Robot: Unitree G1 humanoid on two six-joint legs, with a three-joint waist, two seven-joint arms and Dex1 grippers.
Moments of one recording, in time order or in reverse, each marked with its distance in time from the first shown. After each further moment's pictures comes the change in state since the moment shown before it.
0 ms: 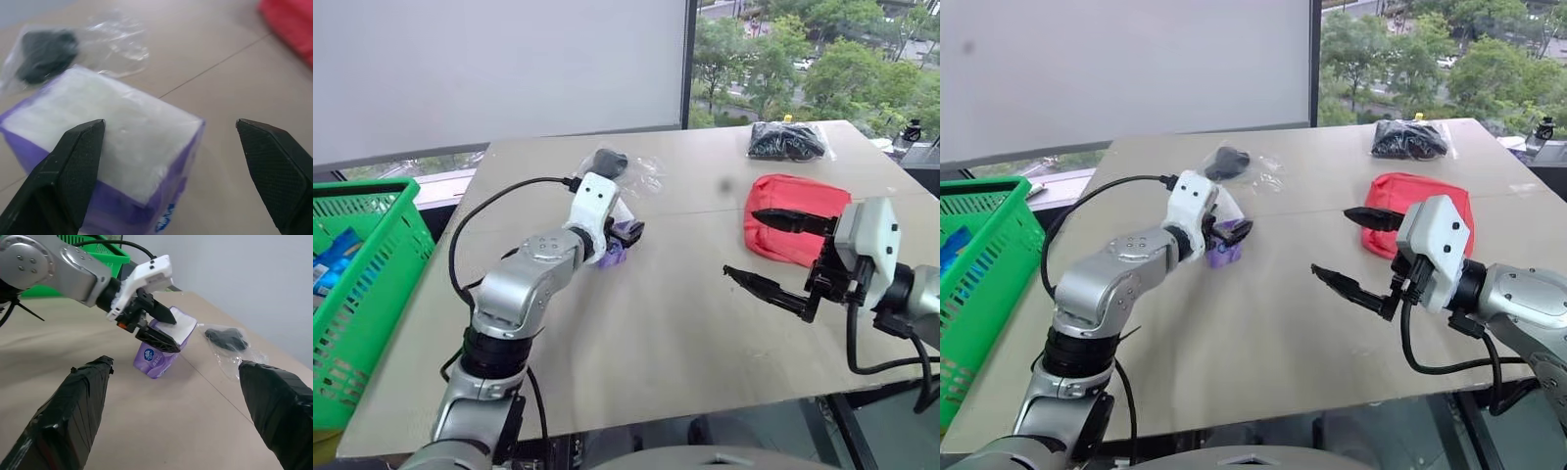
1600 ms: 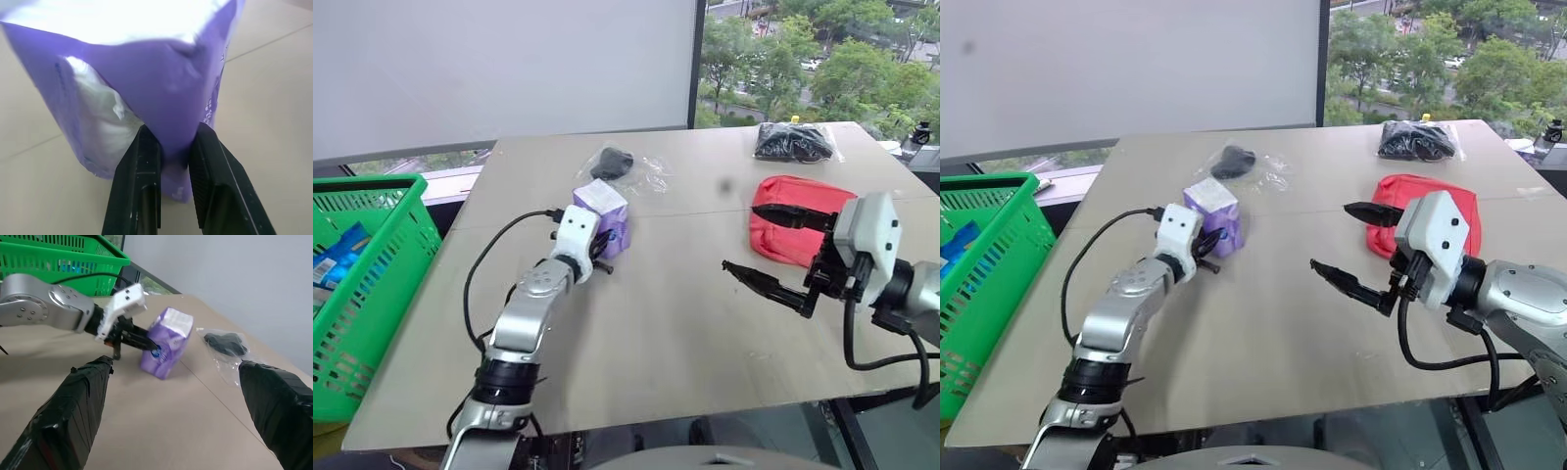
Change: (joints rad) left arm 0.162 -0.110 0.066 0.254 0.235 -0.436 -0.029; right arm -0.023 -0.001 0.015 0.001 -0.008 -0.001 -0.020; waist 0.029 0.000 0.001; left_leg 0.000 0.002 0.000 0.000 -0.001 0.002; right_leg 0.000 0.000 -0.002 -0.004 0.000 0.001
